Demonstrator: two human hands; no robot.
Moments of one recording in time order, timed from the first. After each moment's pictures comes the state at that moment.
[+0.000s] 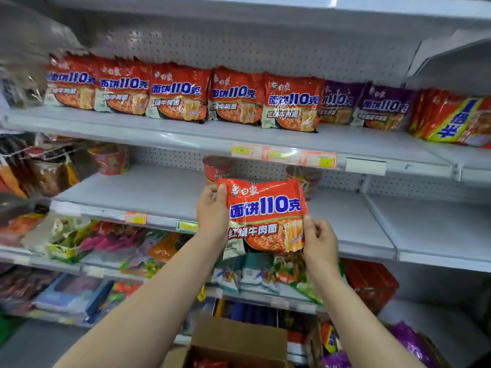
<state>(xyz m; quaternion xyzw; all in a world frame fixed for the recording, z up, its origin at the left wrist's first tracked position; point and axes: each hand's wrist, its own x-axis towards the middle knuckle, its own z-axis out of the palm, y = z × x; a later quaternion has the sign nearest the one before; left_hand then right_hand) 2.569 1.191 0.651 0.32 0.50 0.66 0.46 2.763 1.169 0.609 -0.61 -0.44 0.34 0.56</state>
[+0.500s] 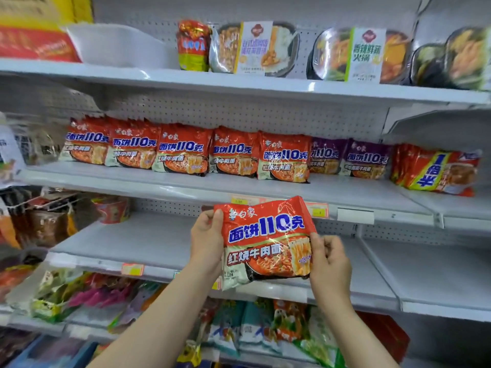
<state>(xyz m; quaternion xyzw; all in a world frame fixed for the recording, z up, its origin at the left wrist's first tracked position) 2.560 1.180 0.706 0.35 0.44 0.68 0.47 2.766 1.155 0.682 -0.56 -0.51 0.21 0.62</state>
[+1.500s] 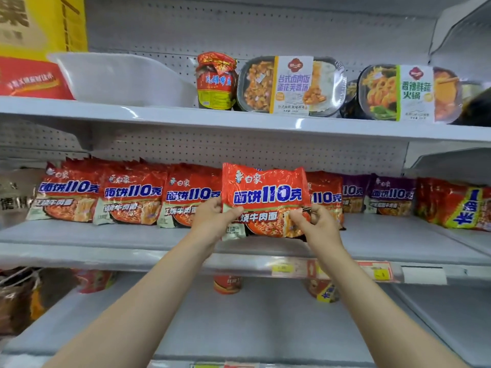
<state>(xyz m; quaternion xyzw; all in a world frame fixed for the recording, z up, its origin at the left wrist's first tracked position) 2.423 1.362 0.814 0.54 0.43 0.59 0.42 2.651 1.356 0.796 -0.47 -0.55 0.28 0.63</state>
